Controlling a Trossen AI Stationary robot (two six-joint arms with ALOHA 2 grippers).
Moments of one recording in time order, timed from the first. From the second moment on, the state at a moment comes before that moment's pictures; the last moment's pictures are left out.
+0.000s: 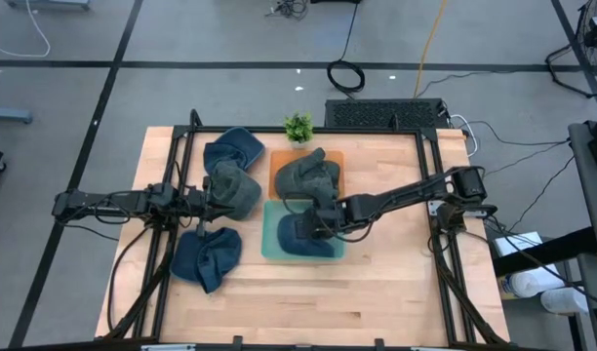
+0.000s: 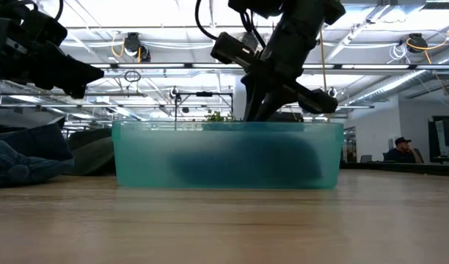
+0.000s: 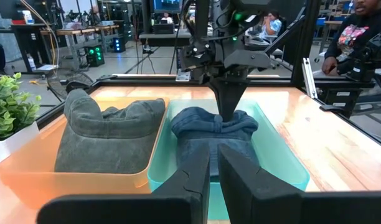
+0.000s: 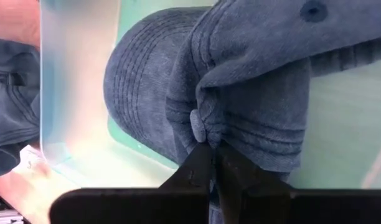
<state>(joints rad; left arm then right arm) 0.00 0.14 0.01 0.06 0.02 0.00 0.13 1.82 1.26 -0.50 0.07 1.49</state>
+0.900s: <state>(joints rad) 0.00 0.14 0.01 0.06 0.02 0.00 0.11 1.82 1.26 -0.52 -0.03 1.40</state>
